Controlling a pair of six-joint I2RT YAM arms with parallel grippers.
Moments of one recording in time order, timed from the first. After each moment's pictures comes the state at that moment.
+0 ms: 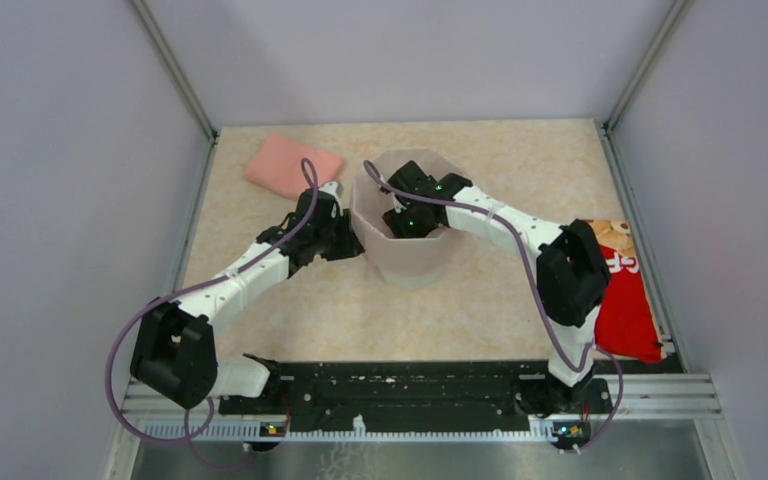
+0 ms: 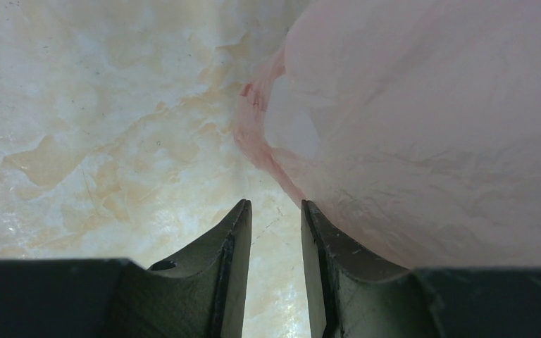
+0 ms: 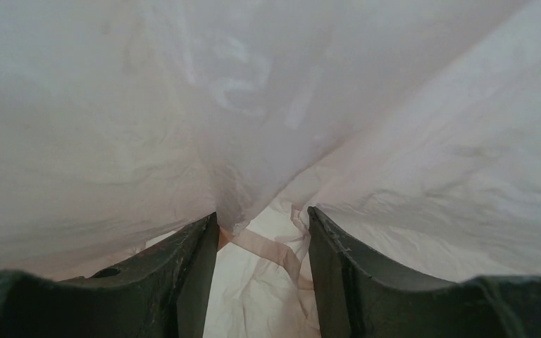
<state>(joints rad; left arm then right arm) -0.46 1.33 0.90 -0.34 0.09 -0.55 0.77 1.90 1.61 -0.86 -0.02 0.19</state>
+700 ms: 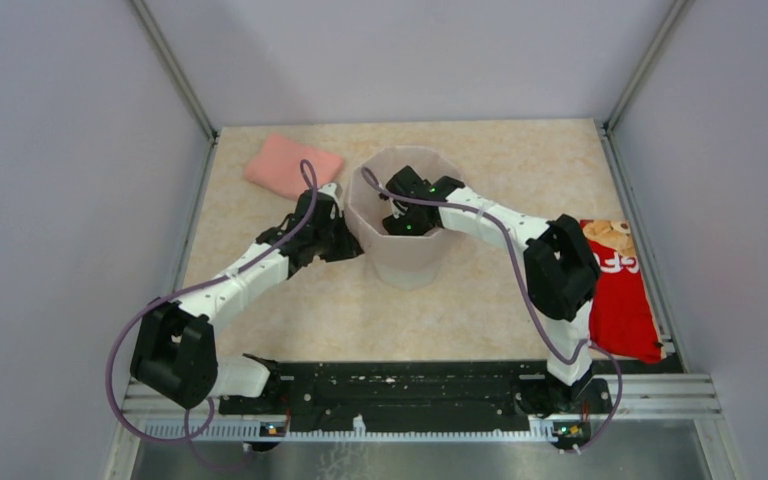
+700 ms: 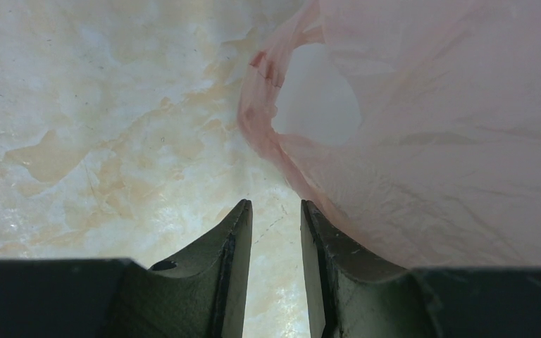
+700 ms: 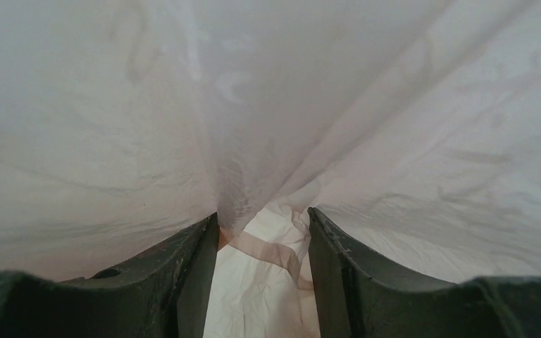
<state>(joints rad) -0.46 1.33 0.89 -0.34 0.09 -0.55 0.76 1.96 1.61 -0.85 -0.06 0.19</state>
